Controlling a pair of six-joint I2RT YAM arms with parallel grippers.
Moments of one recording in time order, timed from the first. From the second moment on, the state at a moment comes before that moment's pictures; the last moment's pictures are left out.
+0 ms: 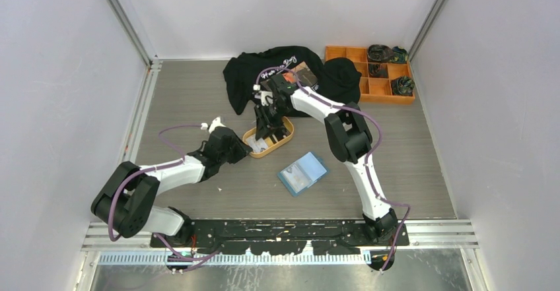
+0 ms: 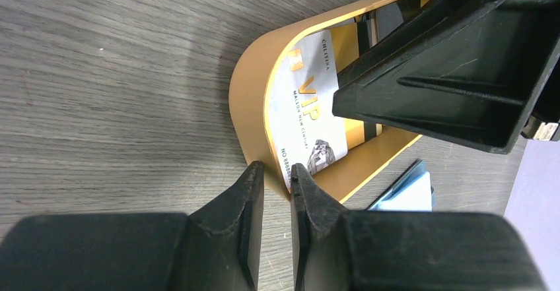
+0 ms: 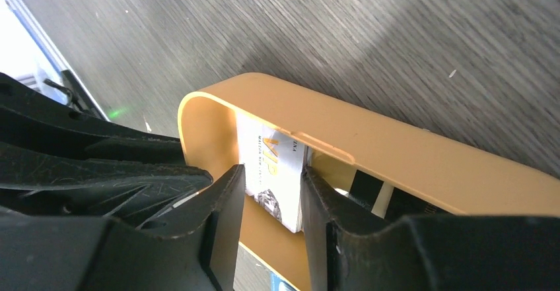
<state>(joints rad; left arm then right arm) -0.55 1.38 0.52 0.19 -0.09 -1.00 0.61 2.35 1.92 -0.75 -0.66 0.20</state>
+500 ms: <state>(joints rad) -0.55 1.38 0.52 0.19 -0.09 -1.00 0.56 2.35 1.86 -0.64 -0.78 0.34</state>
